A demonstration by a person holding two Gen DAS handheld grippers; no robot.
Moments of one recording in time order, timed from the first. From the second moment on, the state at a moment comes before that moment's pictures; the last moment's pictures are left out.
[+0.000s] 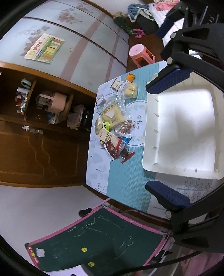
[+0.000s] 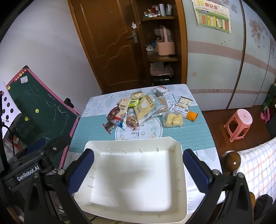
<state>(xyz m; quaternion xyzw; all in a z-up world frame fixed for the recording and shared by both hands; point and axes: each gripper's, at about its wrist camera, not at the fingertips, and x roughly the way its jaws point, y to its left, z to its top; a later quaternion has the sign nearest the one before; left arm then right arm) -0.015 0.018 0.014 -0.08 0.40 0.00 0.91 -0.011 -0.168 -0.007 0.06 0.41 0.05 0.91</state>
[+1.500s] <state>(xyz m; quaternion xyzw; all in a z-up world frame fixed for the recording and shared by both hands) 0.030 0.010 0.049 0.05 0.38 -0.02 0.92 0.029 -0.167 0.051 0.00 0.37 0.05 0.93</state>
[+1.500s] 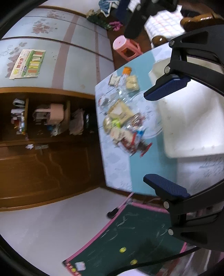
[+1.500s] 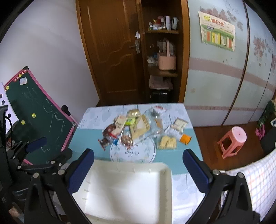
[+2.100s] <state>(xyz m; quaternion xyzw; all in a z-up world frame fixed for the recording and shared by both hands) 0.176 0.081 0.047 0.02 0.38 0.01 0.92 0.166 -0.200 0.060 -0.10 0.38 -0.05 0.92</state>
